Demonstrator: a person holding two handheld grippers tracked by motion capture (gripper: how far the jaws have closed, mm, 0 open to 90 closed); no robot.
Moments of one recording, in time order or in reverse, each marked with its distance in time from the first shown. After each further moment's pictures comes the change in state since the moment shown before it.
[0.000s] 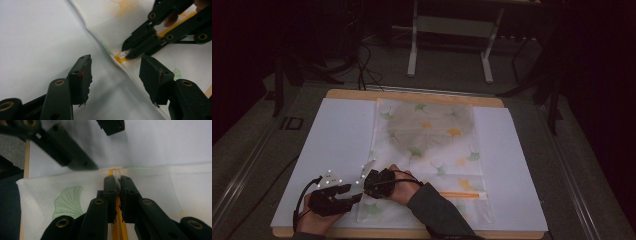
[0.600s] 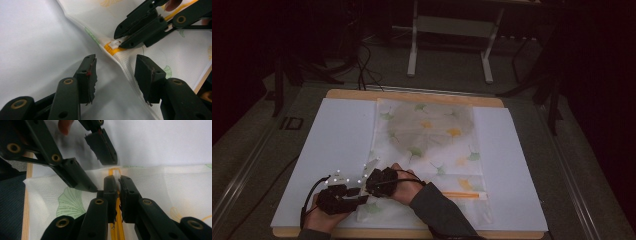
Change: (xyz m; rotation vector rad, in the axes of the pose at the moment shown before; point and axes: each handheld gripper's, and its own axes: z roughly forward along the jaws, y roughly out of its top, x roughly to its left) left arm 0.001 0.003 0.019 0.055 -0.110 -0.030; right arm 0.001 -0.001 -0.013 -0.033 -0.024 -0.012
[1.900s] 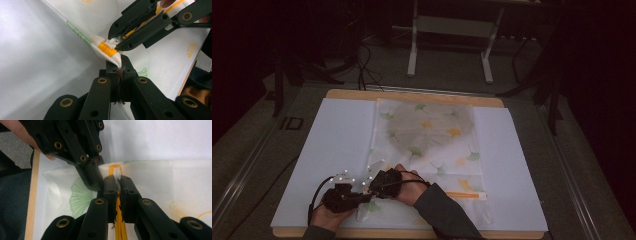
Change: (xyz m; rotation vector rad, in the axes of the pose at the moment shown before) left arm -0.001 0.004 0.013 0.014 -0.119 0.015; right arm 0.002 -0.009 -0.009 -0.020 0.007 -0.027
